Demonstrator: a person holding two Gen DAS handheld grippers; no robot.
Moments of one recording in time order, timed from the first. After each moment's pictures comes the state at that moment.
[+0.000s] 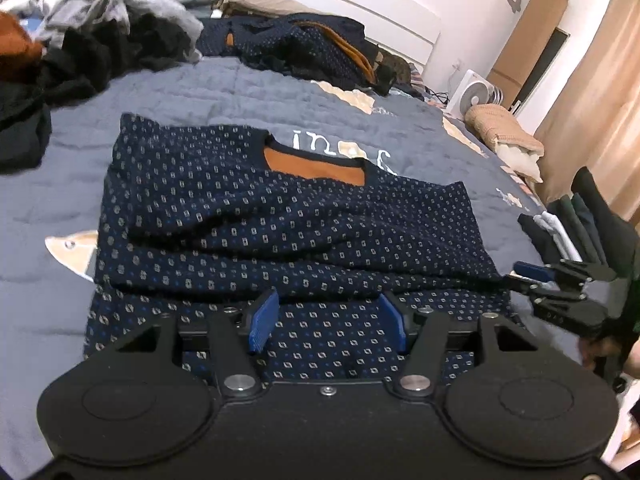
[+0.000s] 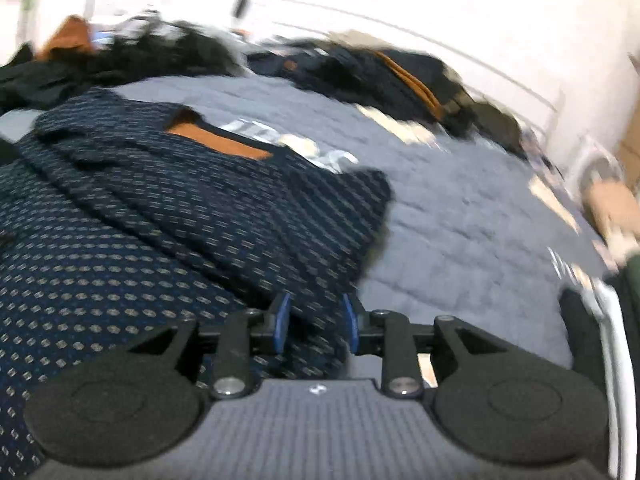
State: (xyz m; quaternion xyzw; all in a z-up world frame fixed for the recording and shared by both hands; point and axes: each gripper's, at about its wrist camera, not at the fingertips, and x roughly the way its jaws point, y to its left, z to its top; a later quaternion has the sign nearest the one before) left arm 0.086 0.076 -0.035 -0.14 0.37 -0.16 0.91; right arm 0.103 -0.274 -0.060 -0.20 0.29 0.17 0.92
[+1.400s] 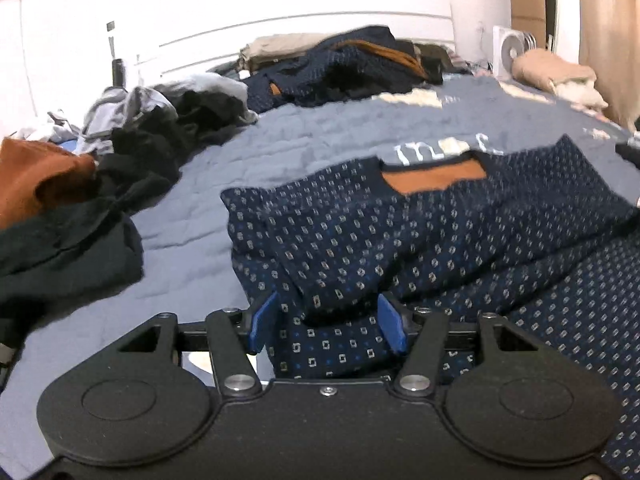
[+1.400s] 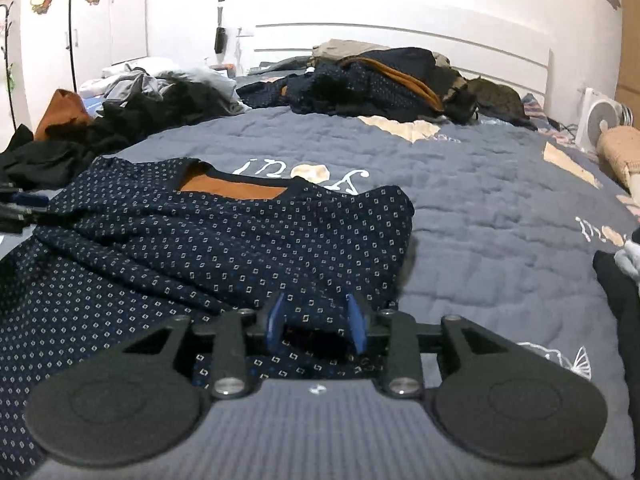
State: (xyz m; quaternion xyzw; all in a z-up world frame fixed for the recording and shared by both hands) left arm 0.120 0.118 -0.053 0.08 0.31 -0.07 0.94; right arm 0.119 -0.281 -0.044 -0.06 0.31 0.17 0.93
